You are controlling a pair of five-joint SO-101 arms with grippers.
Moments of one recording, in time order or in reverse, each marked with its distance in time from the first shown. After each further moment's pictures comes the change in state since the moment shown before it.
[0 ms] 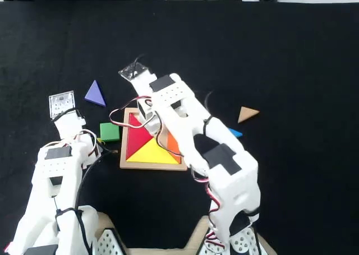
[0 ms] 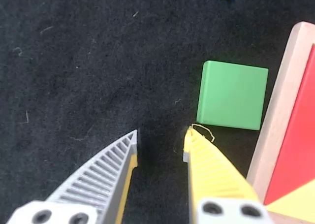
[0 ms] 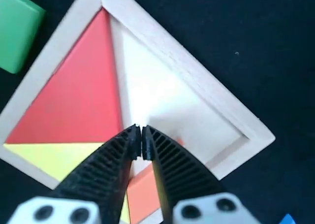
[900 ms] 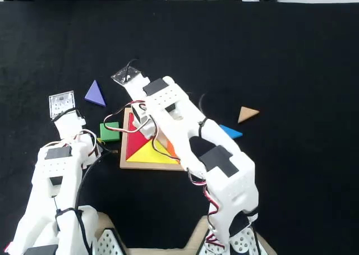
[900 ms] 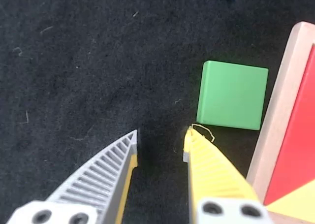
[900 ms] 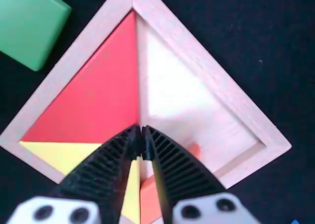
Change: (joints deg) left arm 0.0 0.0 0.0 0.0 0.0; right arm -2.5 0.1 0.1 0.0 0.0
